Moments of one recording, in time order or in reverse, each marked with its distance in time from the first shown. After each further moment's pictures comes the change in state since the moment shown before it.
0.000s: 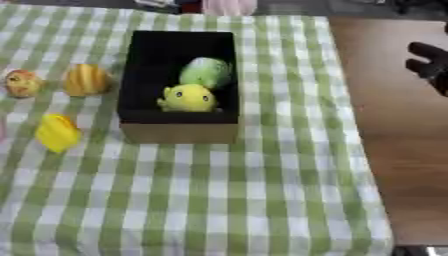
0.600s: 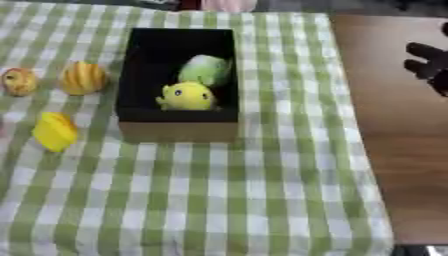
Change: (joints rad) left arm -0.060 -0.090 -0.018 0.106 -0.192 -0.030 0.036; right arm -0.017 0.000 0.011 0.000 0.021 0.015 0.001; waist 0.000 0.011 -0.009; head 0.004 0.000
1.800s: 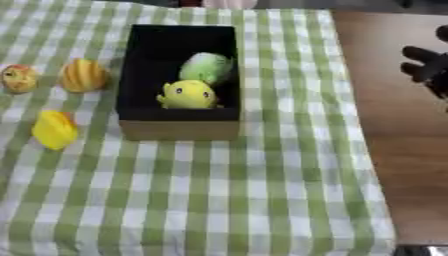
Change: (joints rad) left arm -0.013 -0.016 -0.002 -0.066 -0.107 -0.003 0.117; right arm -0.009 0.009 0.006 0.000 0.023 0.012 0.000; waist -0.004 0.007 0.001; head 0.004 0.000
